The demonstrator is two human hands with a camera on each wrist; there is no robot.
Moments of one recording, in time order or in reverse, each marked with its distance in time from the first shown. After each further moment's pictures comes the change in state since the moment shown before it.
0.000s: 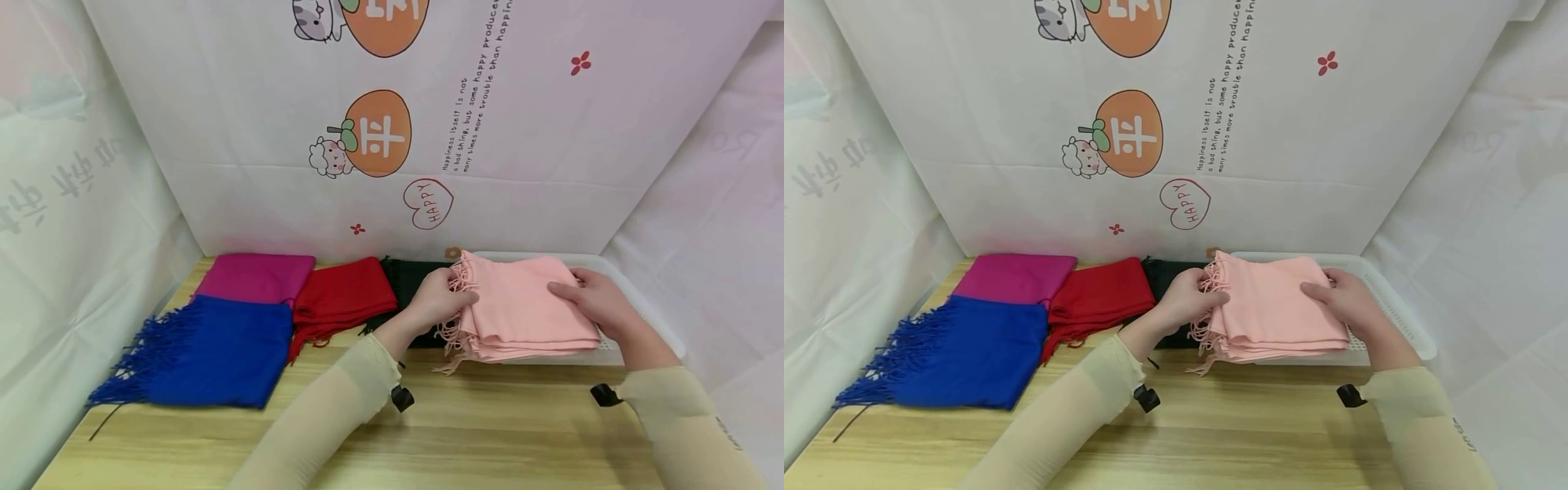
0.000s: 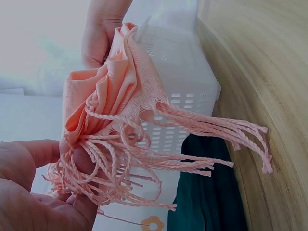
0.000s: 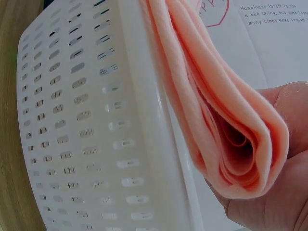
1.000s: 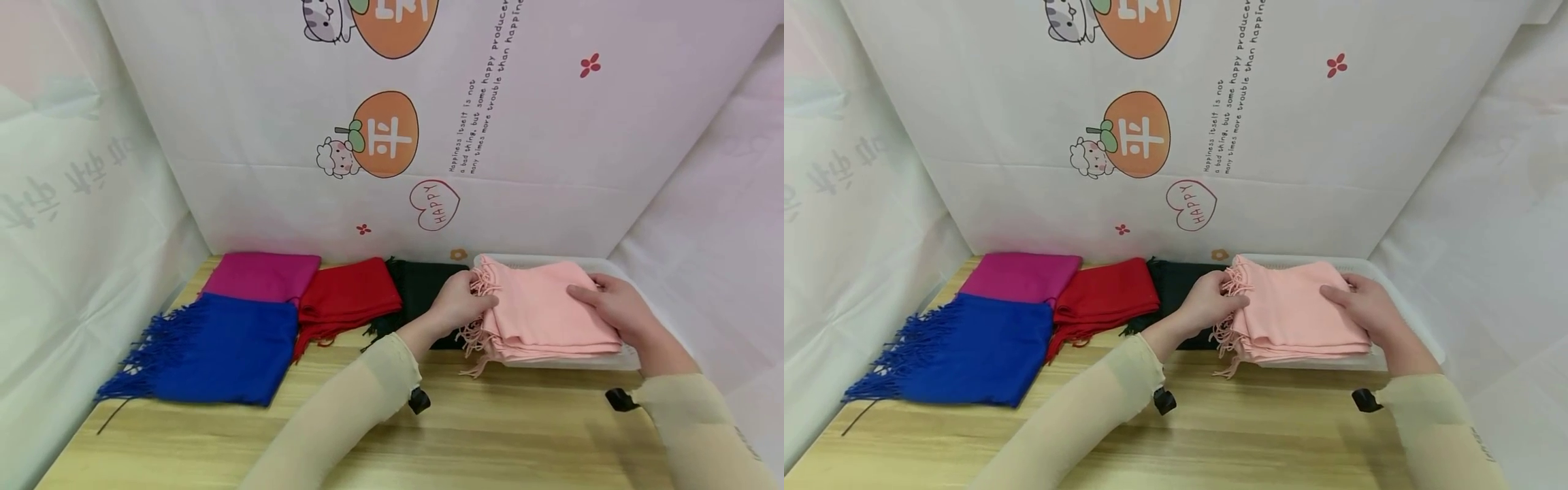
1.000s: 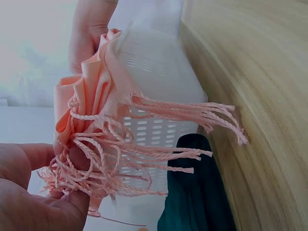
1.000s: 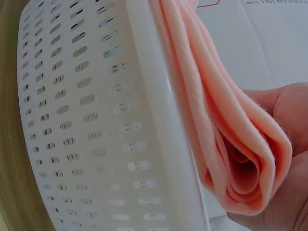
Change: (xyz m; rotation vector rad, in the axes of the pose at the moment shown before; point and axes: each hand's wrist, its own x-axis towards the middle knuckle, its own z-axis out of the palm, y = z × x) left_hand 0.010 0.003 0.027 0.022 0.029 -0.003; right_hand 0.004 0.021 -0.015 -0.061 0.044 0.049
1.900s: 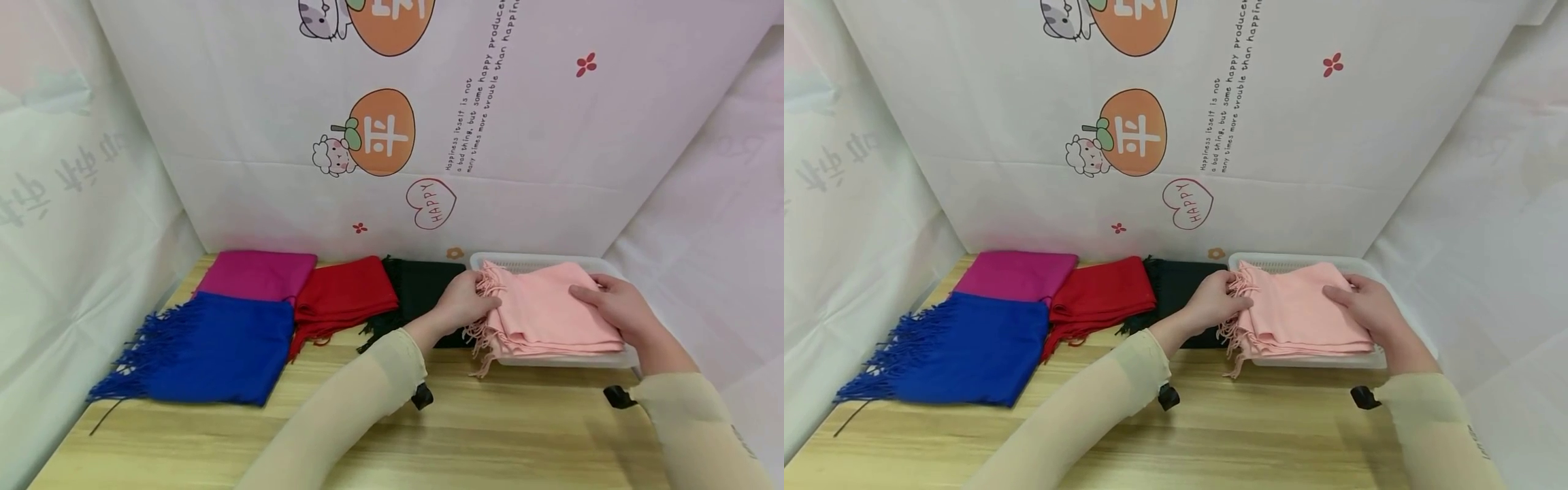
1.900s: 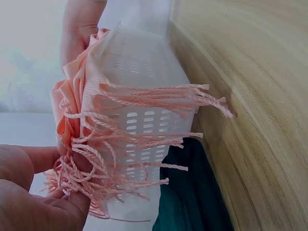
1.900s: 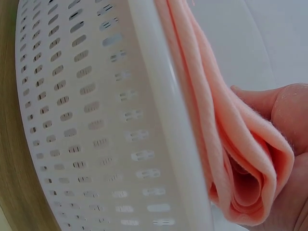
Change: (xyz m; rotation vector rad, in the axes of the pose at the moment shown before) left_hand 0.009 0.001 0.017 0.038 -0.018 -0.012; right_hand -0.001 0.012 -0.008 0.025 0.021 0.033
